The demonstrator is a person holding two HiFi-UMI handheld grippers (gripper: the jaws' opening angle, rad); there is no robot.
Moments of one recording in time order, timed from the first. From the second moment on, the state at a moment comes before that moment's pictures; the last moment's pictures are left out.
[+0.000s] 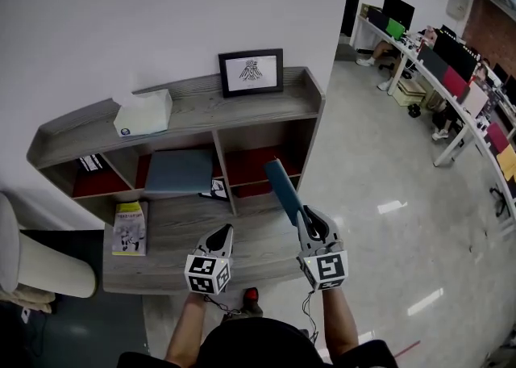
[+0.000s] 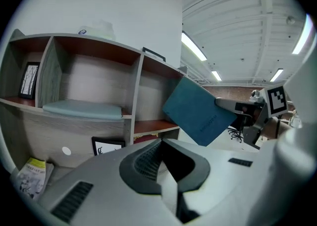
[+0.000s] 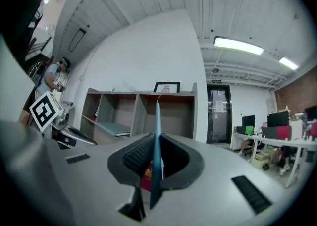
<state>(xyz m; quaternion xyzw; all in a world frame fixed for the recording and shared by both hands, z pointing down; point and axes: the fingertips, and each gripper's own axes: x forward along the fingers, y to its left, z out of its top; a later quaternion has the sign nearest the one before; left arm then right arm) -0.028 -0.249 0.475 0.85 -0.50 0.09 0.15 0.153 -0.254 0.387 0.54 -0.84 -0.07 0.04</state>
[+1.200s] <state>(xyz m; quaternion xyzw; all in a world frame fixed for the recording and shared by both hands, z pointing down) -0.068 -0.348 0.499 0.86 -0.48 0.09 0.16 0.072 -0.361 0.407 0.47 -0.72 -0.41 0.31</state>
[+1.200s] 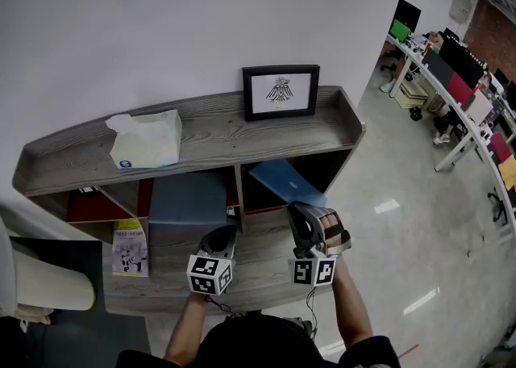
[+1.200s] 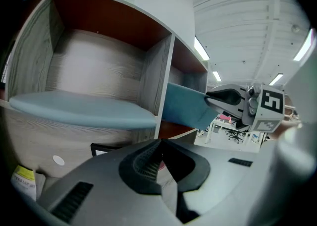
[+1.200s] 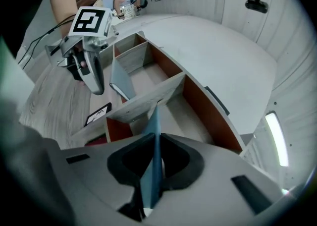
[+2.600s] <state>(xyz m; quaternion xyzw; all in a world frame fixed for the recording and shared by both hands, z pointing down) -0.071 -0.322 0.519 0.86 -0.47 0.11 0.19 0.045 -0.359 0.506 0.46 -0.71 -0.39 0.38</state>
